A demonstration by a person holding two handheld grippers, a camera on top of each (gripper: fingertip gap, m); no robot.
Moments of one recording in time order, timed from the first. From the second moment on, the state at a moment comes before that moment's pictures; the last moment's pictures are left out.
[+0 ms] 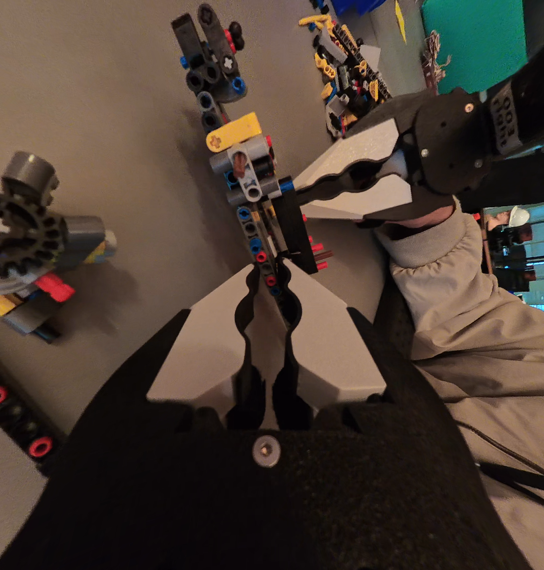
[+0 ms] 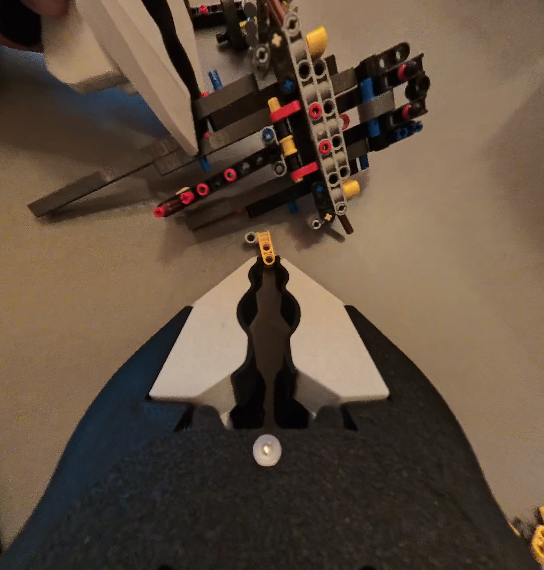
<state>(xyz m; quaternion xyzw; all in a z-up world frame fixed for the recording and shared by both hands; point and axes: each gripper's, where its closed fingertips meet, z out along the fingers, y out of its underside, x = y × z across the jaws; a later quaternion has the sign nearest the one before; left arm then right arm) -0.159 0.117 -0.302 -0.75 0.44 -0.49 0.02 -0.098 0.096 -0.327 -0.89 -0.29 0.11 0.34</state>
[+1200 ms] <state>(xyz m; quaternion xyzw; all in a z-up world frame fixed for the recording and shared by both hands) -0.160 0.066 -0.241 -0.61 0.53 -0.60 0.01 -0.160 0.073 -0.239 -0.64 -0.53 -0.09 0.55</state>
